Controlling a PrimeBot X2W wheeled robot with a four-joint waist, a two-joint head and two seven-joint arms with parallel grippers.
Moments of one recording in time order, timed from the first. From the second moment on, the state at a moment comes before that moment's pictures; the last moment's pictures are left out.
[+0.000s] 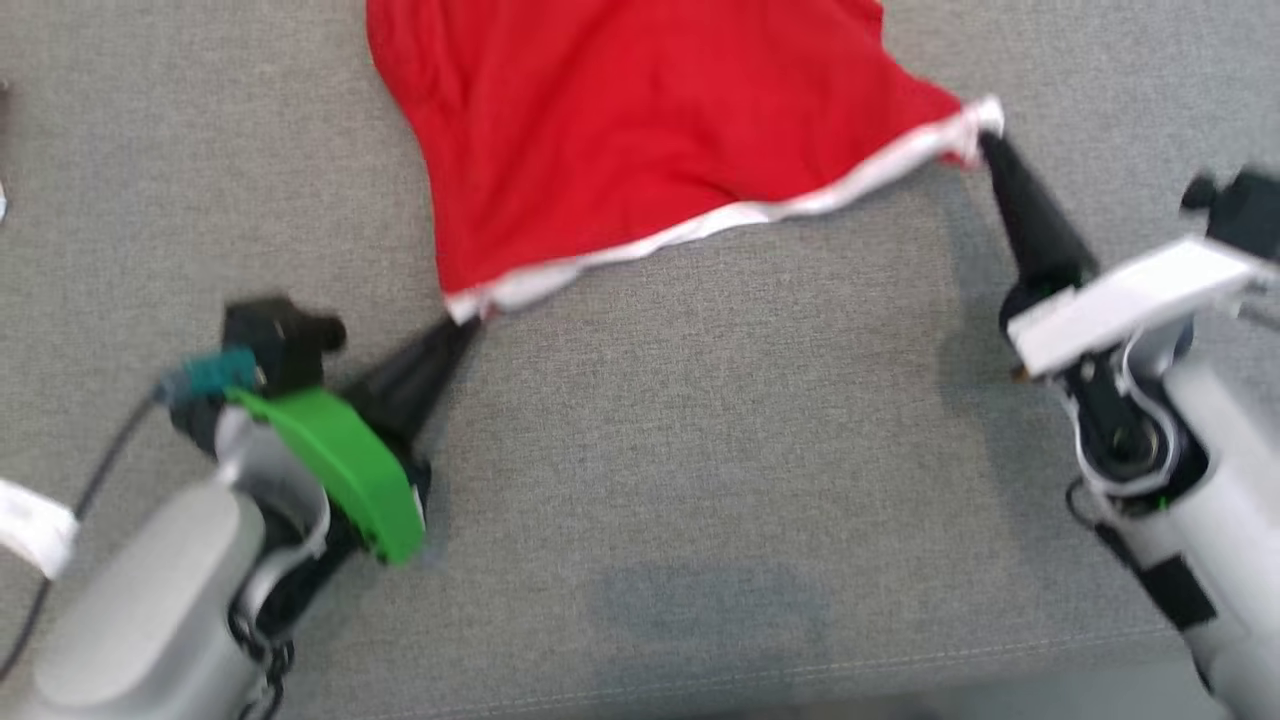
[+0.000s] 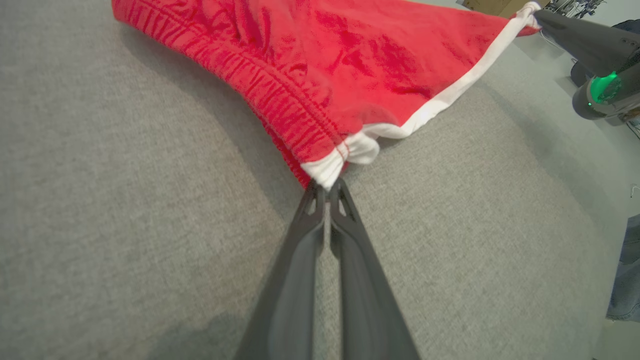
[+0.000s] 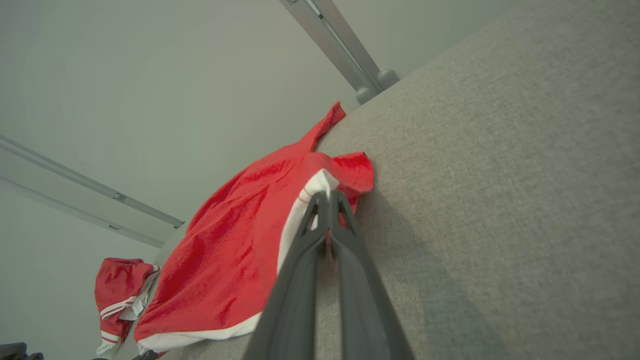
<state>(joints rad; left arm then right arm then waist) -0.54 0.46 -0.69 0.06 -0.85 -0.10 0.06 -0.49 -0.38 0.47 0.10 1.14 -0.03 -0.13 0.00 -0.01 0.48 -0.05</state>
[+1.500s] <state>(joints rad) -0.08 0.33 -0.83 0.10 -0.99 -0.12 -0.23 0.05 -0.66 0.43 0.11 1.25 0.09 -0.17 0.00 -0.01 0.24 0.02</state>
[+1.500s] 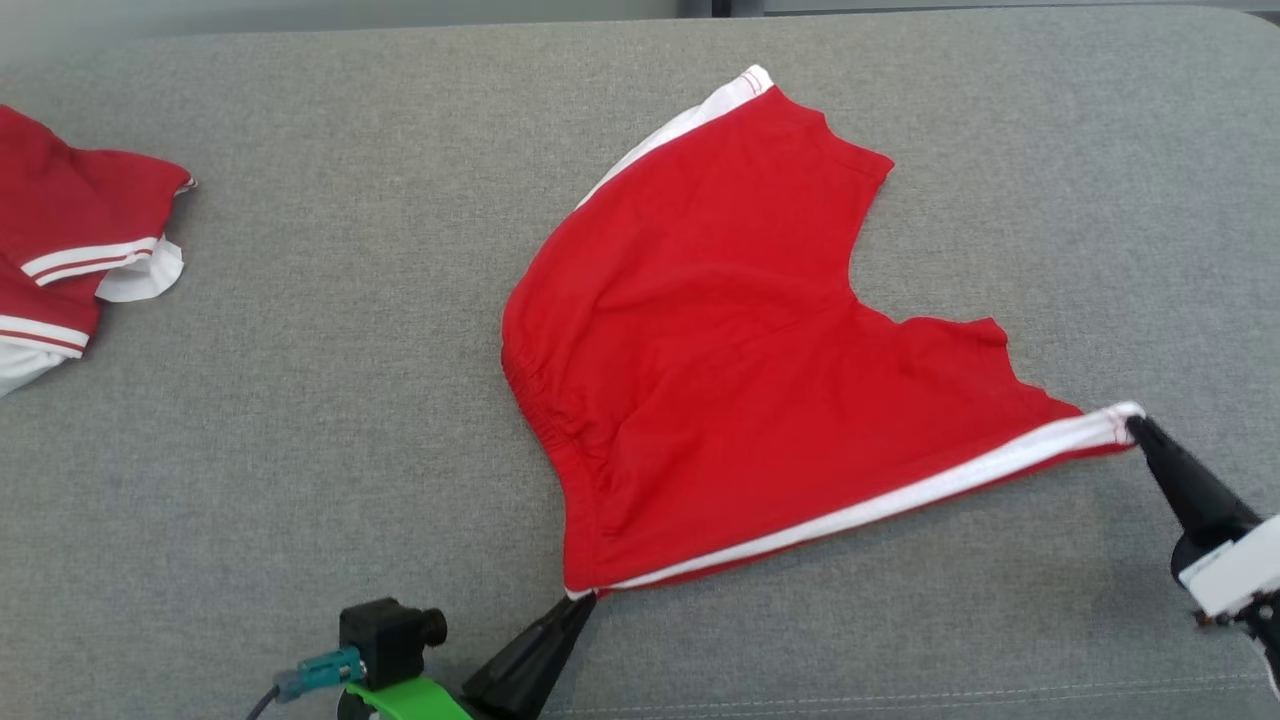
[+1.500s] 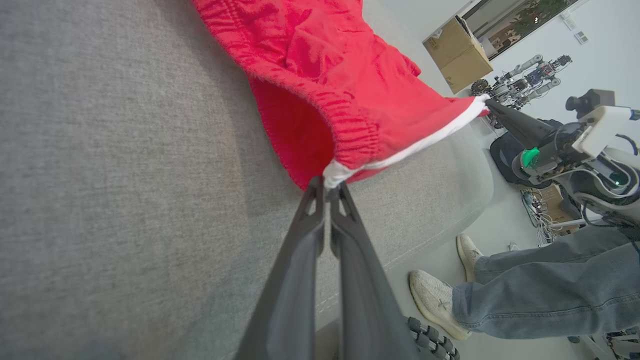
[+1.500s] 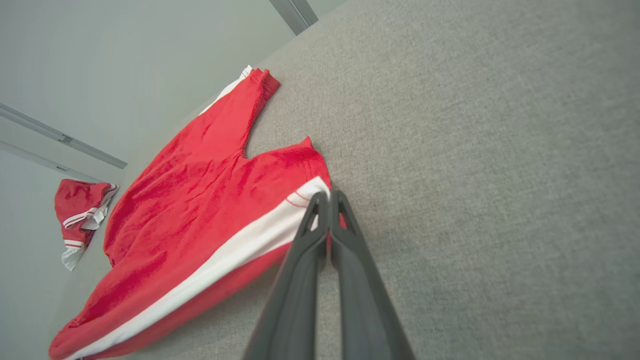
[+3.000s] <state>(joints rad) -0.73 0.21 -0.69 0.13 -1.26 -0.11 0.13 -0.92 -0.63 0.50 0.27 0.99 -0.03 0.12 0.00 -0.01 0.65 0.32</state>
